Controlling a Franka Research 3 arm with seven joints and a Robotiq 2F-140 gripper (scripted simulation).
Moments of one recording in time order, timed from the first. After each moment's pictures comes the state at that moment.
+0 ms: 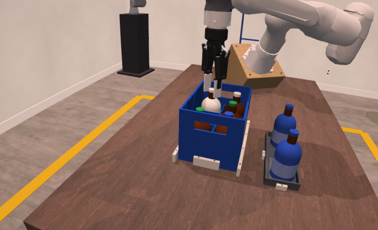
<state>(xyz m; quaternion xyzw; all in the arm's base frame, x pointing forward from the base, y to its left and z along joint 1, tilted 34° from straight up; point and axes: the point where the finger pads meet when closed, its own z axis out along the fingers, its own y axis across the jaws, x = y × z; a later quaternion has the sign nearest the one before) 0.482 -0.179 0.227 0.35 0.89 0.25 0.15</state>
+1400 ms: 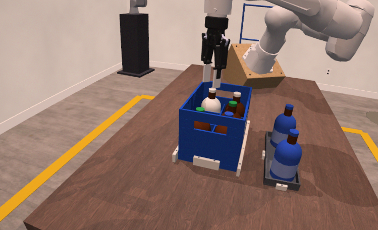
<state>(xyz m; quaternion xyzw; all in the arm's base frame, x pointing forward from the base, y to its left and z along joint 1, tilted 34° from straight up) 0.468 -0.195 0.256 0.36 0.89 0.24 0.15</state>
